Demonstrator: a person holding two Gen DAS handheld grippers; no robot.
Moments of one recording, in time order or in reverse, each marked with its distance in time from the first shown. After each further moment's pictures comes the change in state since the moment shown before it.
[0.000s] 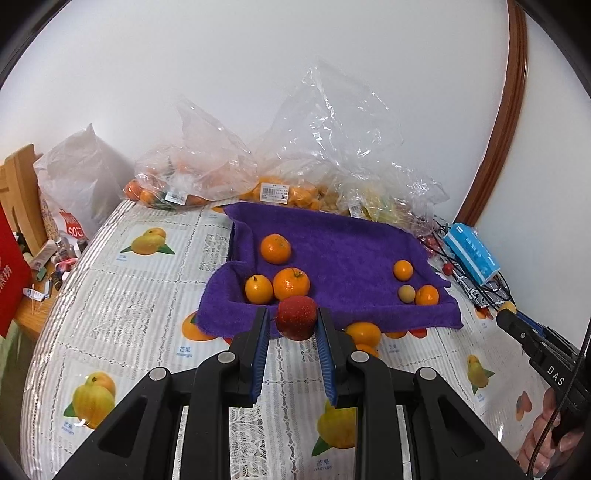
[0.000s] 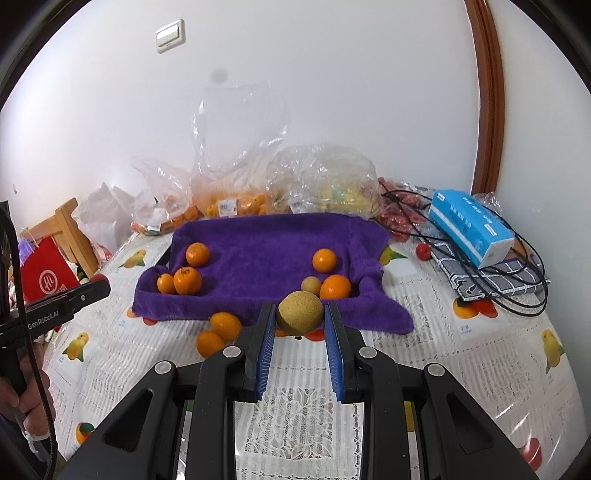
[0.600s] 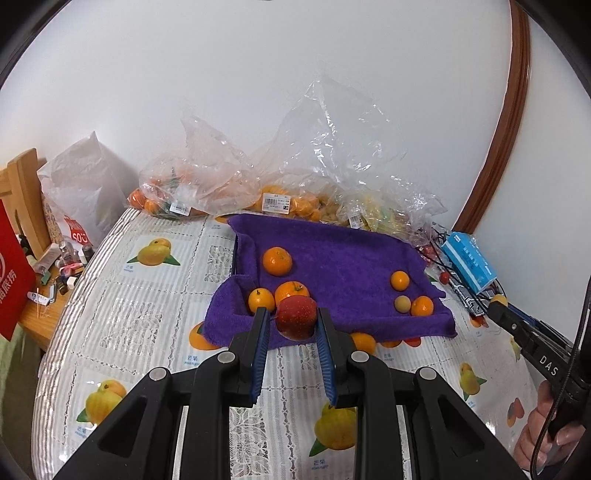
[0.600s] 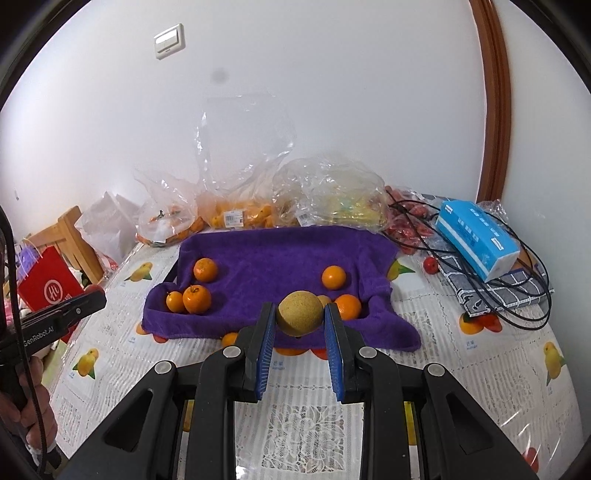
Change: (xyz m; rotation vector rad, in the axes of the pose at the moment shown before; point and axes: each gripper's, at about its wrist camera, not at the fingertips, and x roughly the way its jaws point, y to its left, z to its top) left arm -0.013 0.000 0.018 -0.008 -0.003 0.002; right arm 0.001 0.010 0.025 0.006 0.006 0.013
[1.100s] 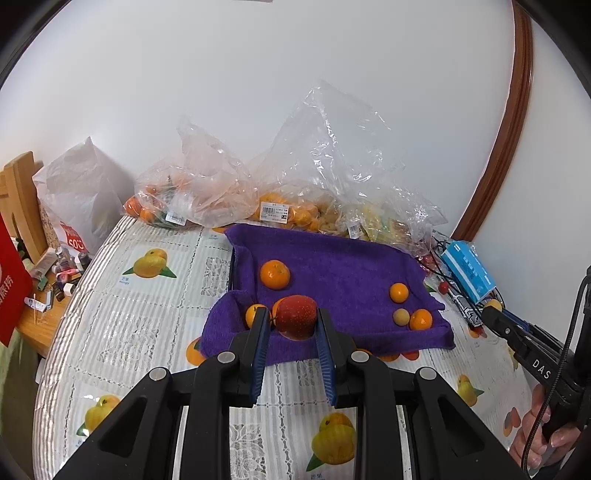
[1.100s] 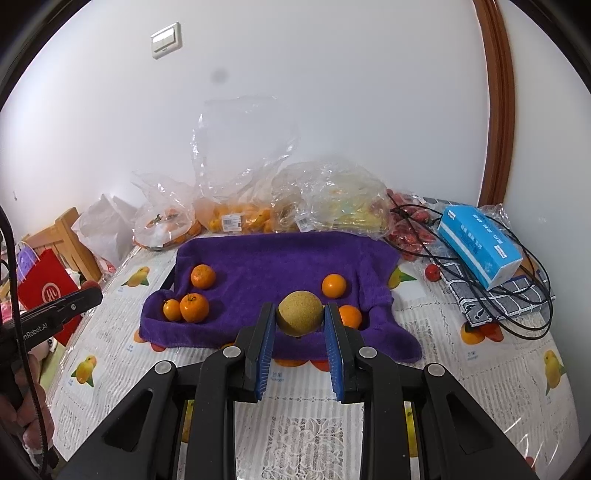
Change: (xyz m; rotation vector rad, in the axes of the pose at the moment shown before) left arm 0.007 0.001 0.014 -0.008 -0.005 -0.006; right arm 0.010 -0.001 0.012 0.002 0.005 0.001
